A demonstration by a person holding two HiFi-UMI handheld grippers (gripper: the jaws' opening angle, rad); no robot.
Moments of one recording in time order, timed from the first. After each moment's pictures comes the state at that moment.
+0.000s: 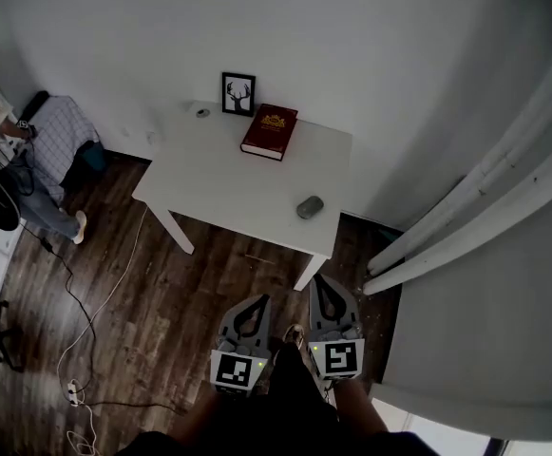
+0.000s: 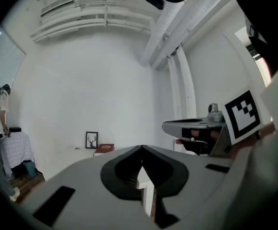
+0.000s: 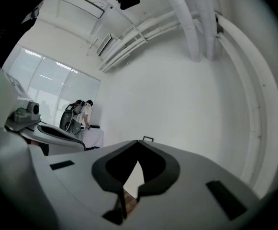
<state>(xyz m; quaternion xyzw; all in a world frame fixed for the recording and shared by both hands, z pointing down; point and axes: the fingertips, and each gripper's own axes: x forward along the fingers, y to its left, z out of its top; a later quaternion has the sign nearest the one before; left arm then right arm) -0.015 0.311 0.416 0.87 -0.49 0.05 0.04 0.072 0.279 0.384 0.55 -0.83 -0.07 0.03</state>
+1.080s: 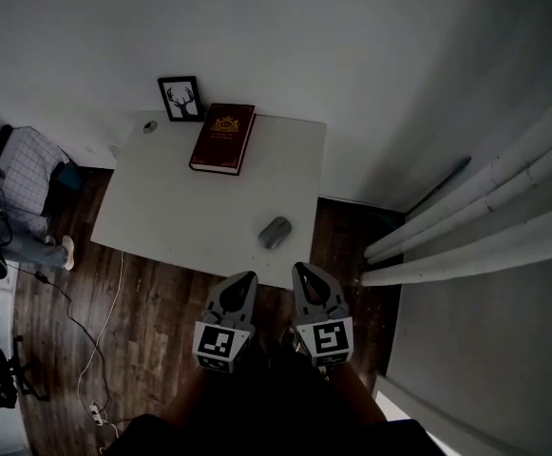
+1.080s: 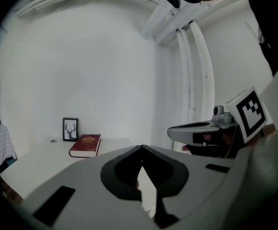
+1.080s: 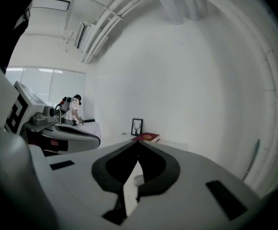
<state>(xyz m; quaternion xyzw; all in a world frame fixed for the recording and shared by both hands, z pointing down) 0.077 0.089 0.476 0.89 -0.44 0.12 0.09 0.162 0.083 0.459 0.54 -0.83 0.07 0.08</state>
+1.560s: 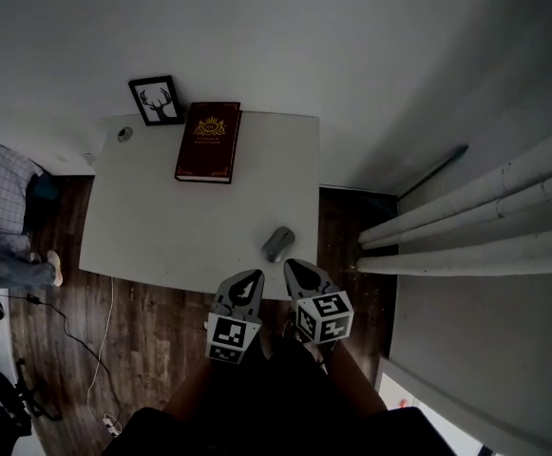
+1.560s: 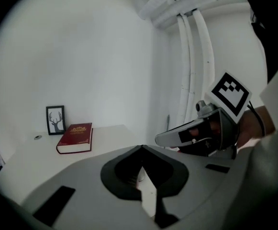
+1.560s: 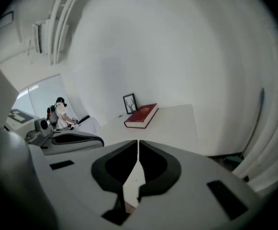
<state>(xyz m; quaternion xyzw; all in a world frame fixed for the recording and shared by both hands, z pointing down) 0.072 0.014 0.539 0.90 -0.36 0.21 0.11 0.136 0.002 0.558 0.54 -0.78 0.30 0.10</state>
